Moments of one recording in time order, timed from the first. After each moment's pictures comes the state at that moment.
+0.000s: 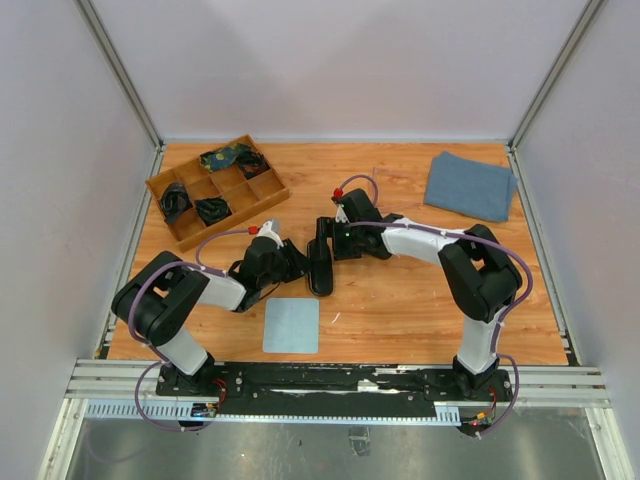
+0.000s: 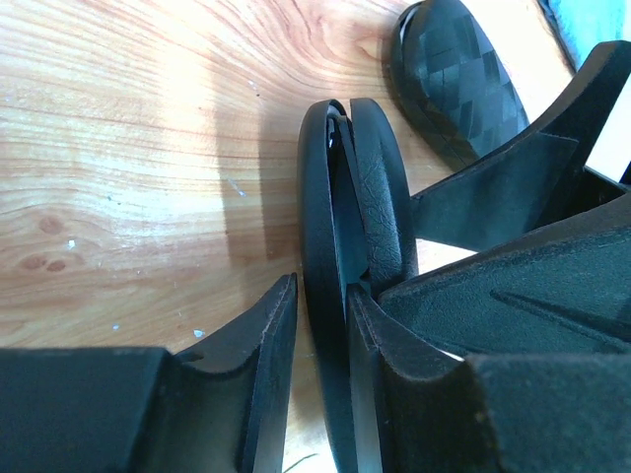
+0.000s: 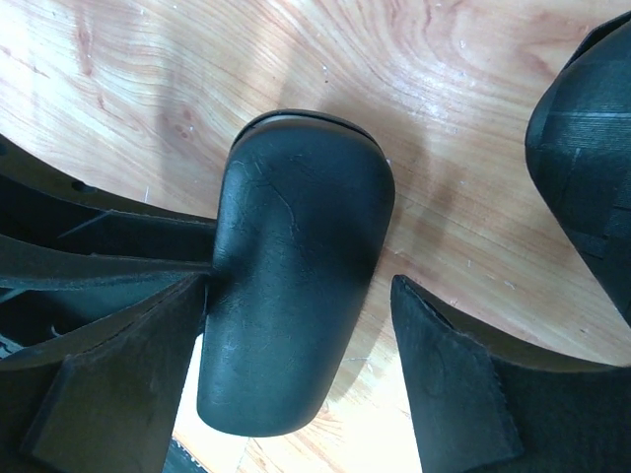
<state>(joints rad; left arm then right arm) -0.58 1.61 0.42 0.72 0.08 -0.89 0.66 1.86 1.16 -0.17 -0.31 0.55</state>
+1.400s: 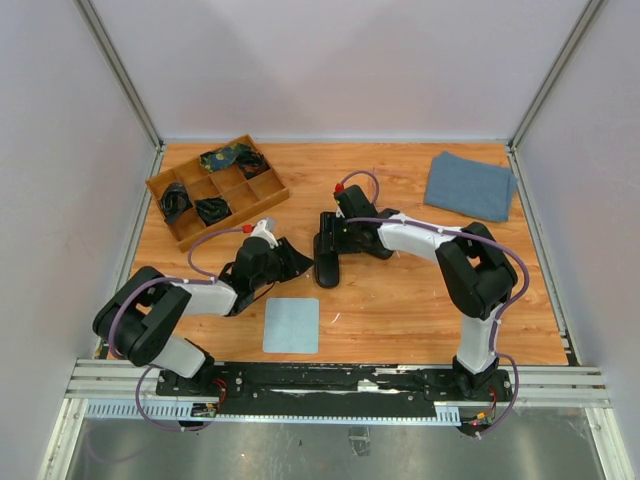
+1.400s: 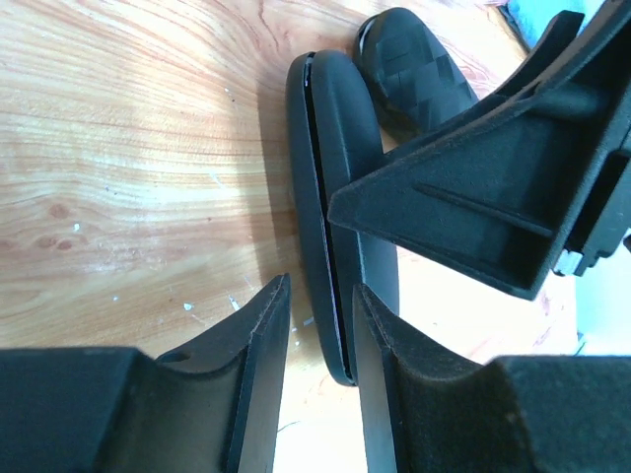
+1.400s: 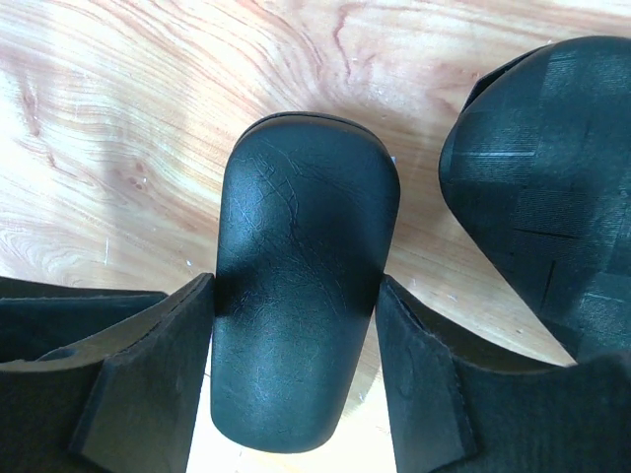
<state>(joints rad) -0.56 1.49 0.39 0.67 0.09 -0.86 0.66 1.89 1.23 -0.24 -0.16 0.56</state>
